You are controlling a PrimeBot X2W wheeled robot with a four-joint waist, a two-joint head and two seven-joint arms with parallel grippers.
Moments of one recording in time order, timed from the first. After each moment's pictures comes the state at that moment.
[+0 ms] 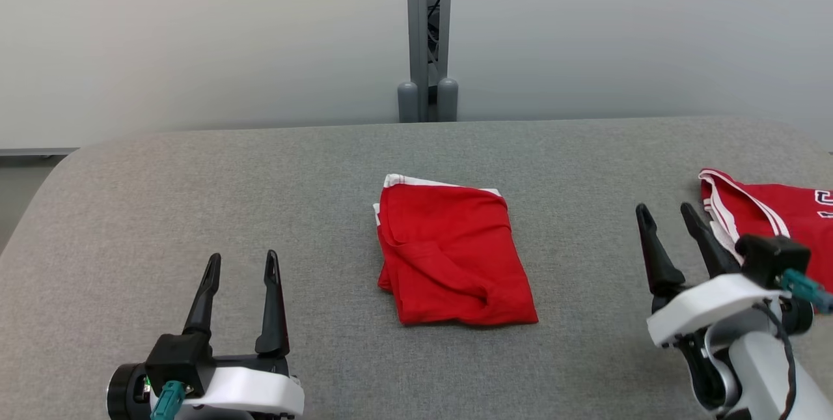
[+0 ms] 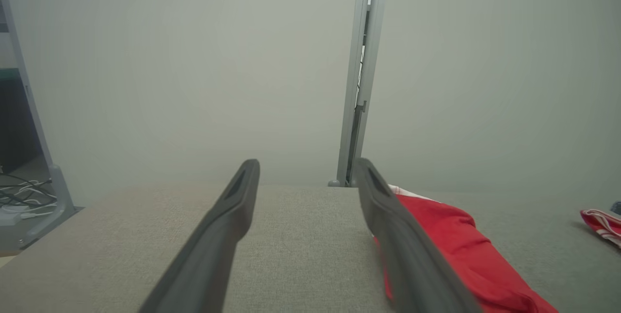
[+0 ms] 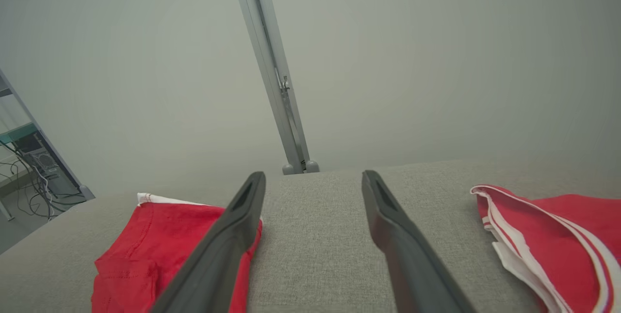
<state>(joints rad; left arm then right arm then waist) 0.00 0.05 -0.16 0.10 -0.21 0.14 -0.26 -0.38 -0.18 0.24 0.59 0.50 0.13 -0.26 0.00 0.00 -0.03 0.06</state>
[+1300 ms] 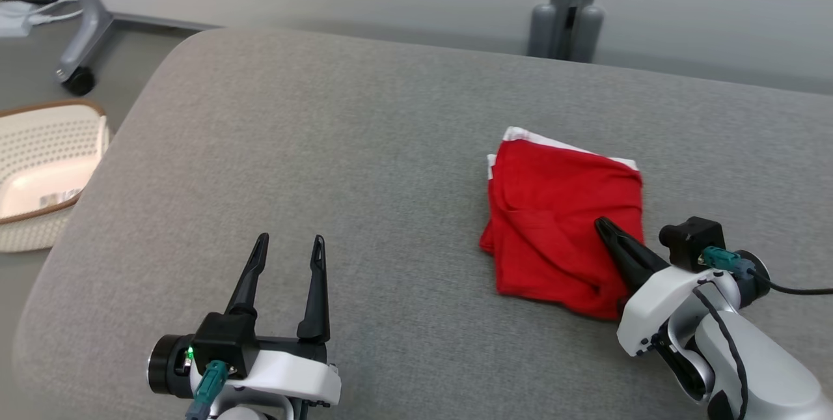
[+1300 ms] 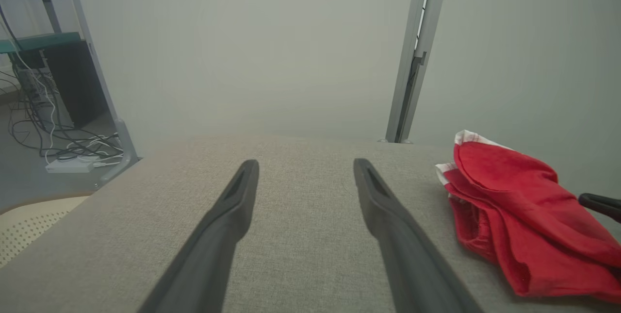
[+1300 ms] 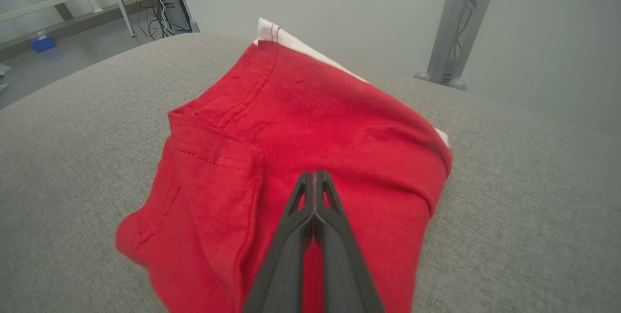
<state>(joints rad) -0.07 0.05 -0.27 0.13 -0.22 0.15 -0.26 -0.50 -0.28 0.61 0.68 0.50 0.13 -0.22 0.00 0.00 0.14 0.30</state>
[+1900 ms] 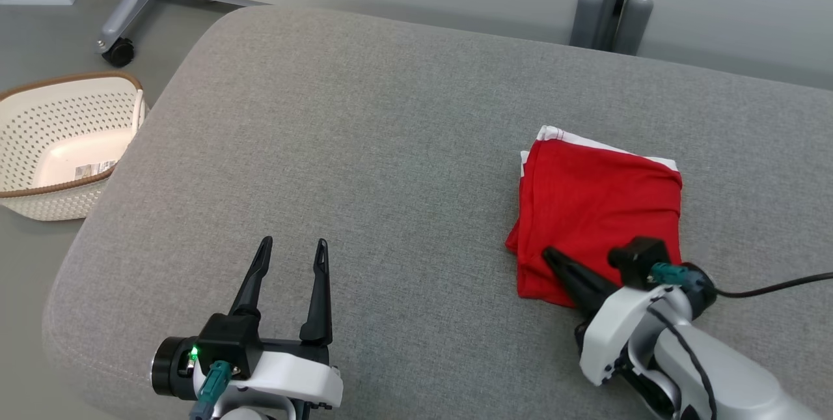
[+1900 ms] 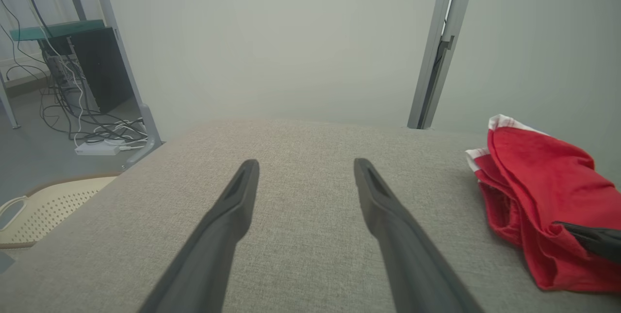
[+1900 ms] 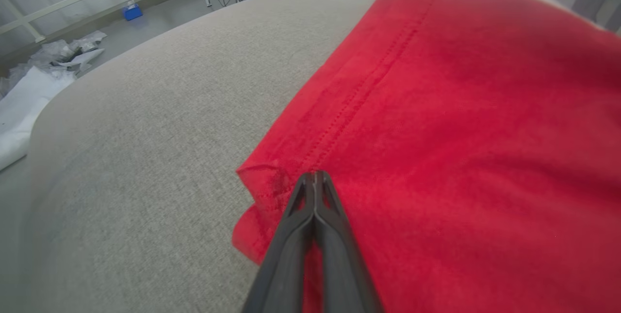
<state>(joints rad) -0.07 0.05 -0.28 0.14 -0.23 0.16 -0.26 -0.58 -0.30 0.90 0.72 0.70 0.13 -0.26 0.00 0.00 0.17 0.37</state>
